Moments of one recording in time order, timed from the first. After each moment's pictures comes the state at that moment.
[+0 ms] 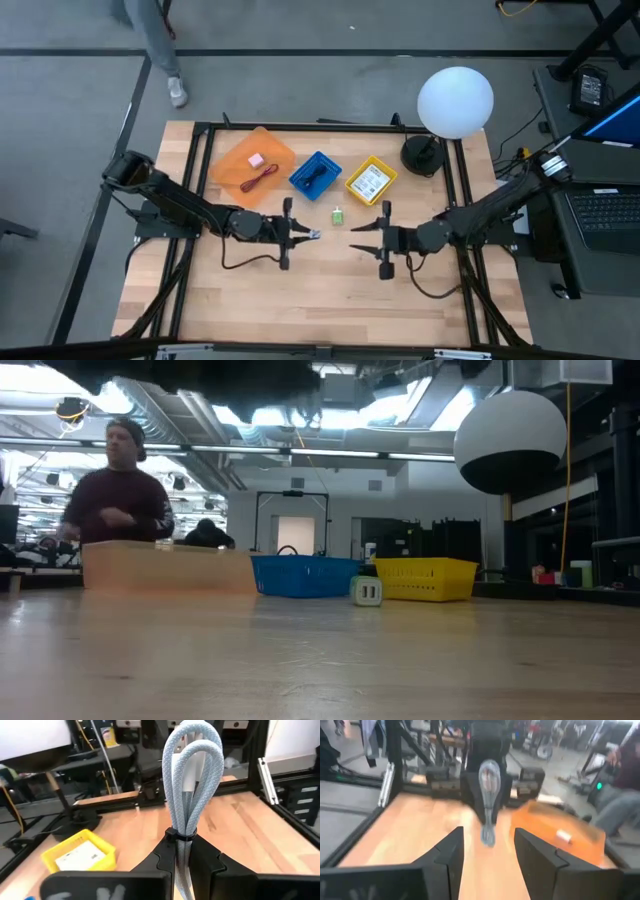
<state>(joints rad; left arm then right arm) -0.33 1.46 0.65 0.67 -0.37 0.10 0.50 1.28 0.70 0.42 0.56 -0.09</state>
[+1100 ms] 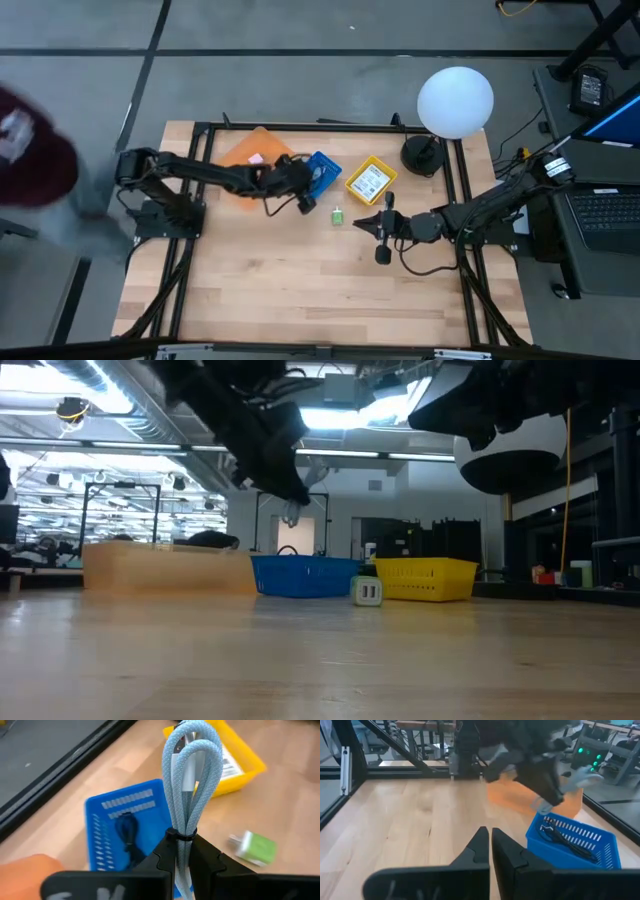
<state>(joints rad) 0.09 1.52 0.93 -0.10 -0.38 -0.29 0.38 1.25 0.51 0.49 0.56 0.09</state>
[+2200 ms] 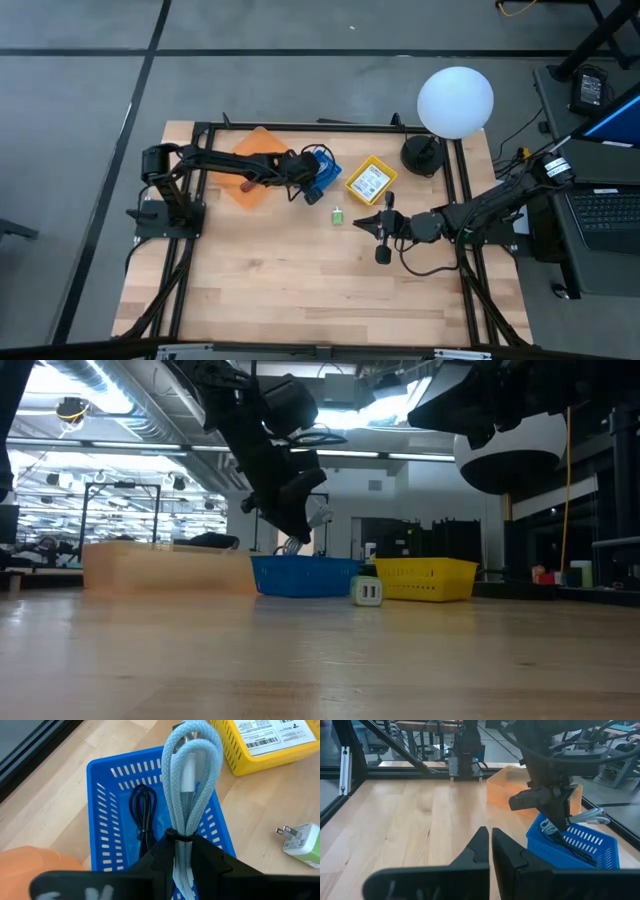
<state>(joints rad) 0.23 1.72 1.10 -0.29 -0.27 -0.31 0.38 1.25 0.51 0.50 0.56 0.07</state>
